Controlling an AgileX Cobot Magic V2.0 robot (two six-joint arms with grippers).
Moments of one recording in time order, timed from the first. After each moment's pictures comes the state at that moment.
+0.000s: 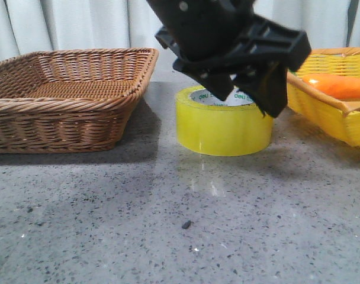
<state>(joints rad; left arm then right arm) -0.92 1.79 -1.41 -0.11 0.56 0.12 0.55 1.08 -1.68 0.02 1.20 -0.12</state>
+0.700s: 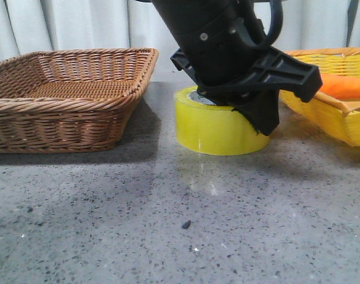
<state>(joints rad) -0.93 1.86 -1.46 -0.11 0.59 0.13 0.55 1.08 -1.68 0.02 1.20 -0.12</state>
